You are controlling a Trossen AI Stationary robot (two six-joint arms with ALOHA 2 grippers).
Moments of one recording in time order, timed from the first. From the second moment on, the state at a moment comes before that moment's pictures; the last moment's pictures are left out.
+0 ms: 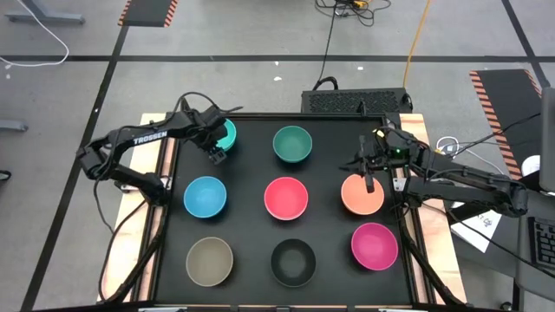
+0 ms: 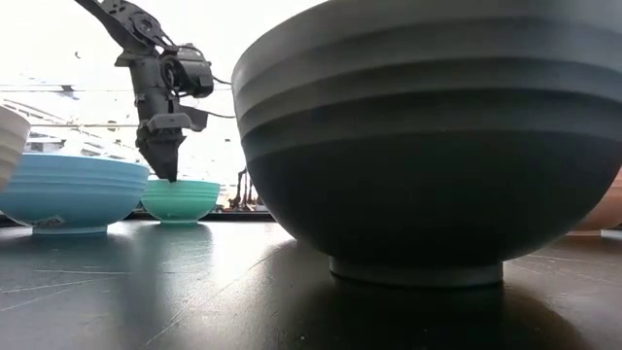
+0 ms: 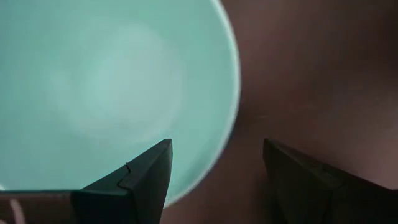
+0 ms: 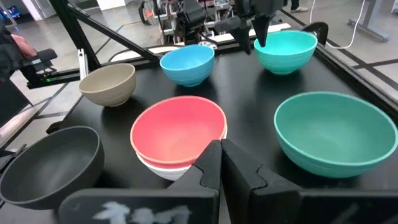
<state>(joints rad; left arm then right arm) 0.70 1.39 0.89 -0.82 0.04 0.08 -0.43 0.63 0.46 -0.17 -0.45 0.04</state>
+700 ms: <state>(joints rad) 0.70 1.44 0.90 -0.79 0.00 0.10 -0.43 0.63 0.44 -0.17 -0.45 0.04</state>
